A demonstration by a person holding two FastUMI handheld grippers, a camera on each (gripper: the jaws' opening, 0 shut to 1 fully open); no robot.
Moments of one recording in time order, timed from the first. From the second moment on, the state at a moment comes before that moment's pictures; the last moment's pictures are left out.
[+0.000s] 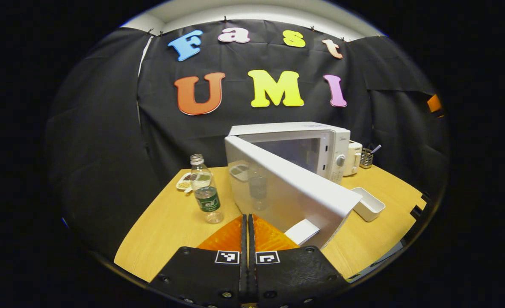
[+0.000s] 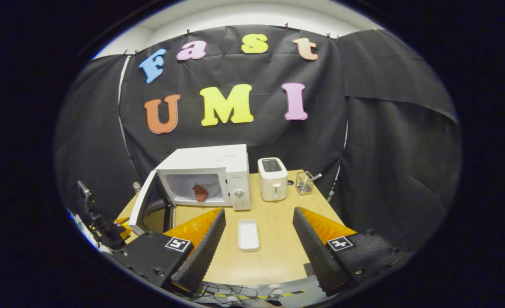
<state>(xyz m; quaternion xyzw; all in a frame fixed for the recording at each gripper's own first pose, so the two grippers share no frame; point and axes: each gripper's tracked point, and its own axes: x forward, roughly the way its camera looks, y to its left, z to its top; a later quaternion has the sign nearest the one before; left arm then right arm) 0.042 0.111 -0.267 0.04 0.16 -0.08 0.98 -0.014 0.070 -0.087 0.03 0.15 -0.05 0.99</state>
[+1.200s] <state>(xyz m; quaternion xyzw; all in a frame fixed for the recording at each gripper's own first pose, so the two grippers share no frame) 0.164 -0.078 -0.277 0.06 0.17 -0.20 0.96 -0.003 -0.040 -0.090 0.07 0.15 -0.14 0.98</state>
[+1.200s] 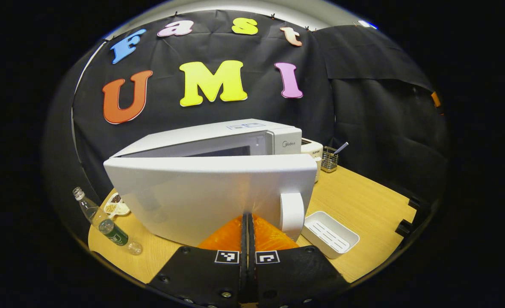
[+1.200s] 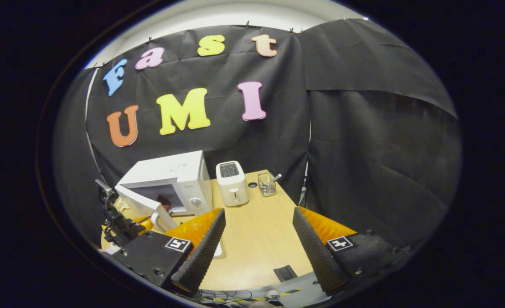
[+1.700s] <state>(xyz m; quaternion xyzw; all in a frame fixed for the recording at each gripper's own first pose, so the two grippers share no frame) 0.236 -0.109 -0.293 0.04 0.19 -0.18 0.97 -0.001 -0.065 -0.109 0.09 0.17 -0.17 0.97</state>
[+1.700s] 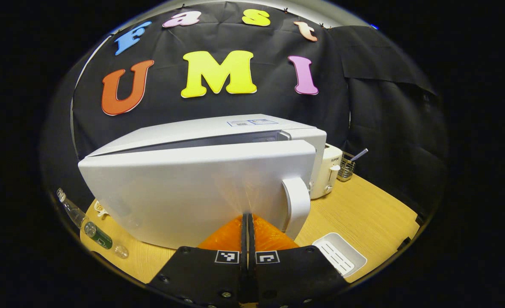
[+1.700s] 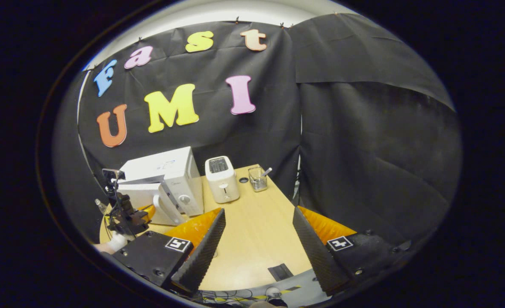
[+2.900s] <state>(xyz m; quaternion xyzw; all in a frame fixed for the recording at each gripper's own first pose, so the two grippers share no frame) 0.240 -0.107 -0.290 0.06 0.18 -0.12 0.98 0.017 -0.091 -0.131 0.07 0.19 -0.15 0.97</state>
